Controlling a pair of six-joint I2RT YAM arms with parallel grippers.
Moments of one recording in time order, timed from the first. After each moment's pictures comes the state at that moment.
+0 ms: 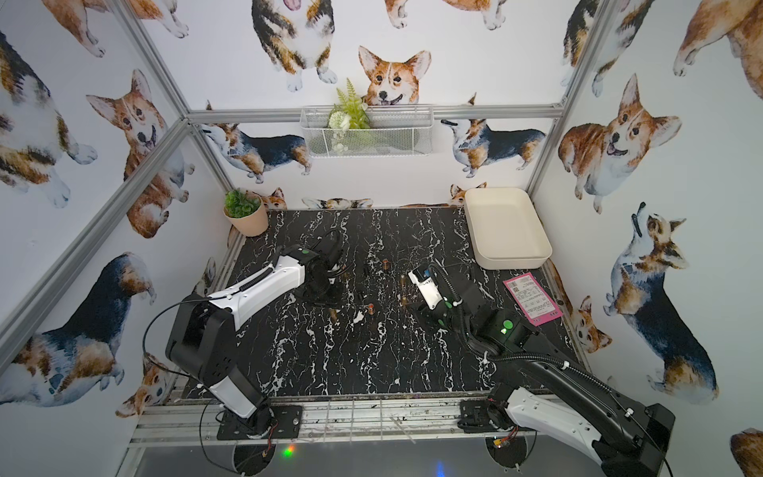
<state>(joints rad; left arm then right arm) -0.52 1.70 1.28 -1.06 0.05 -0.37 0.85 0.88 0.87 -0.60 0.00 0.13</state>
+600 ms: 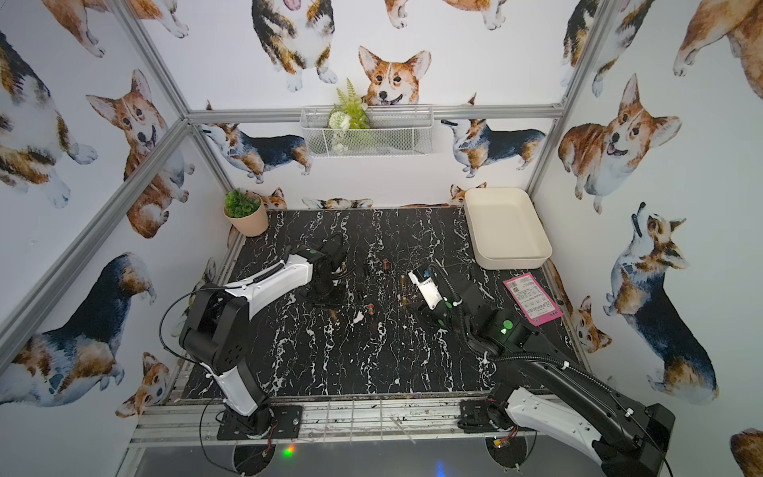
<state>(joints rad) -0.51 1.77 1.28 -1.03 0.03 -0.35 0.85 0.88 0.87 -0.60 0.00 0.13</state>
